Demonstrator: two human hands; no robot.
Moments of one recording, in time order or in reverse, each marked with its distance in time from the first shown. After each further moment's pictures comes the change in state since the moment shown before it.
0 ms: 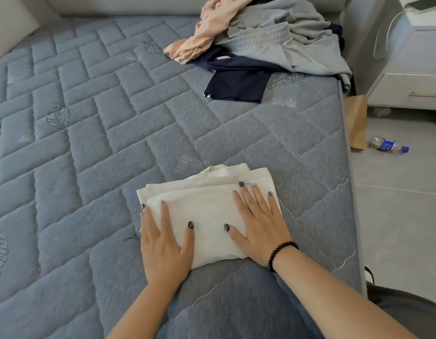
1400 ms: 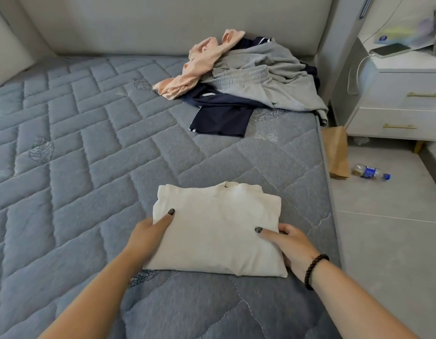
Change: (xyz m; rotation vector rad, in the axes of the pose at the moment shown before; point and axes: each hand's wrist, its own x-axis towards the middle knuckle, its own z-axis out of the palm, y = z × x) left_hand 0.119 0.032 -0.015 -0.516 -0.392 -0.333; right_hand 0.014 0.083 -0.038 1.506 -0.040 0.785
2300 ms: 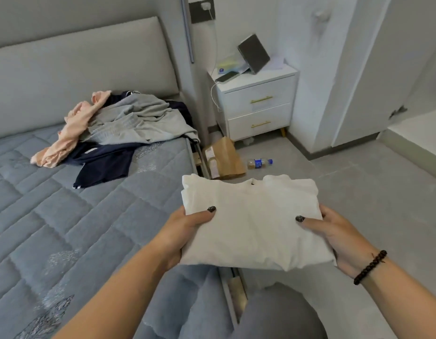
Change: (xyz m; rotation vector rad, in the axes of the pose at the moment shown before) left_hand -0.208 0.154 0.216 -0.173 -0.779 0.202; right_hand -0.190 0.023 -0.269 0.356 0.227 -0.355
